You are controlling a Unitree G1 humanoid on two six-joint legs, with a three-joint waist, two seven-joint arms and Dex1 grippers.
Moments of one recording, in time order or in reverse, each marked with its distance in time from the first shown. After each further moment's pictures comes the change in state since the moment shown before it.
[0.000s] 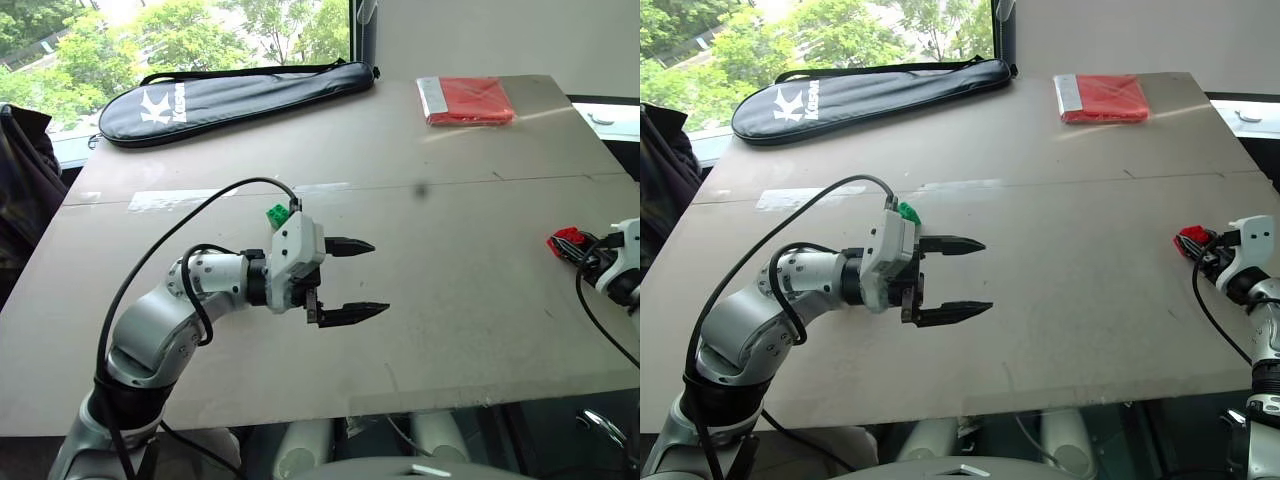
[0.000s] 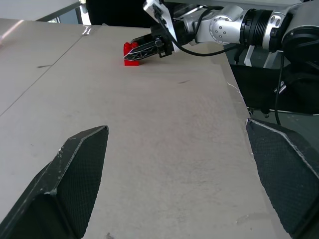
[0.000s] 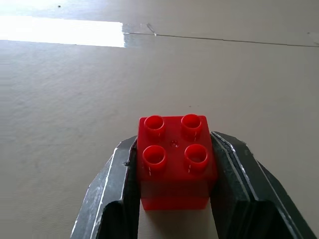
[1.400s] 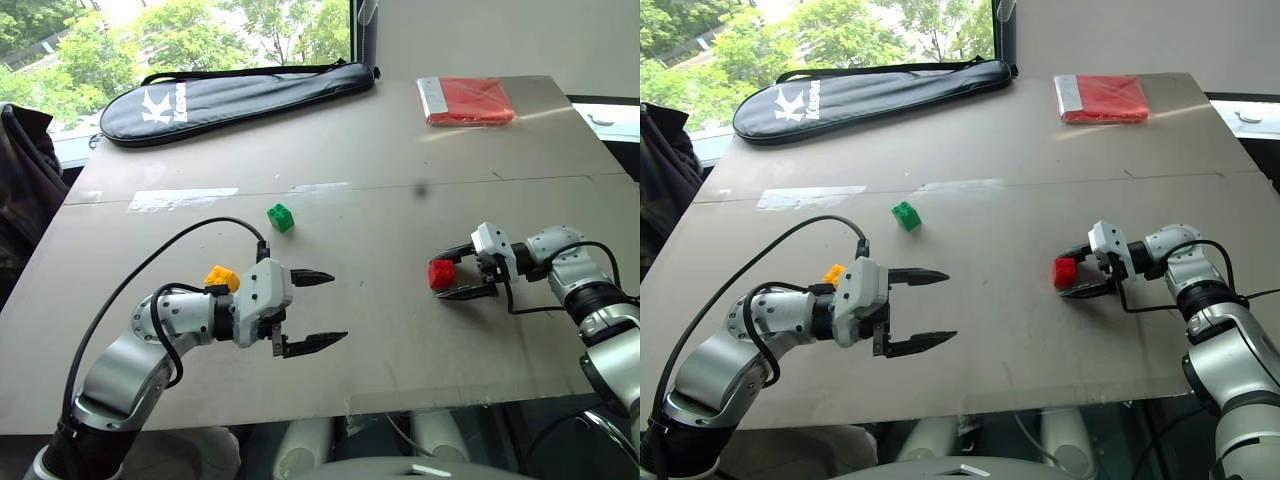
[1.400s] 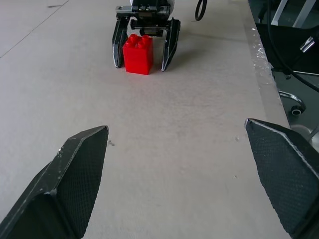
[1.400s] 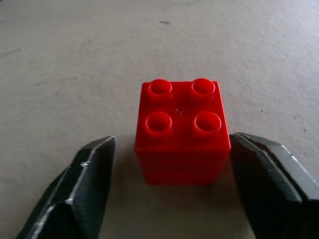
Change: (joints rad) left arm 0.282 0.107 0.064 0.039 0.140 -0.253 -0.061; right arm -0.537 0.014 0.856 0.560 0.081 -0.587 0.766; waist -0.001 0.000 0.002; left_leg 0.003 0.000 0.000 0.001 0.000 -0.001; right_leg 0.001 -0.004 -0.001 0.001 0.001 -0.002
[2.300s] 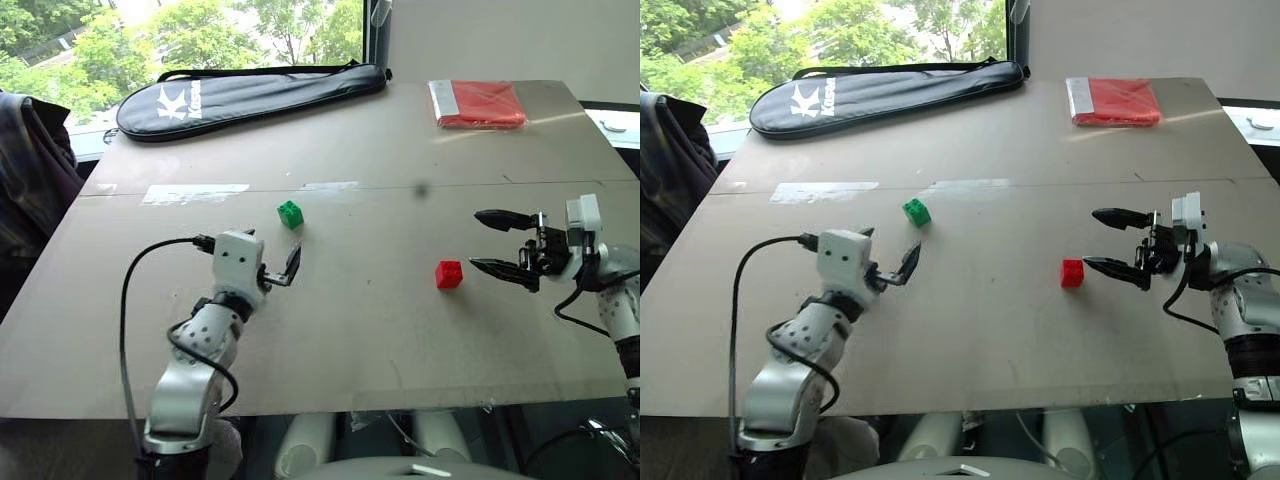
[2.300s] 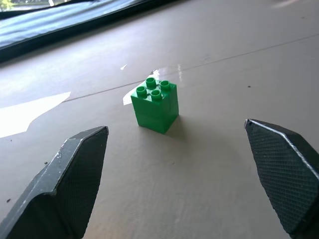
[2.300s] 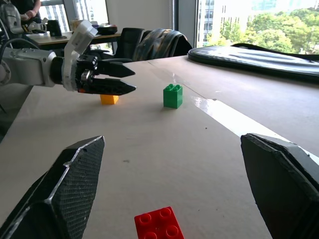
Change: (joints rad) left arm -0.031 -0.589 0.009 0.073 0.455 0.172 0.940; right arm 0.487 -0.054 -0.589 -0.818 0.282 0.499 -0.252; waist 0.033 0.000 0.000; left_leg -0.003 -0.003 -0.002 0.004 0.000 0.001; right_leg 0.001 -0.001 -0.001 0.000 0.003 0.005
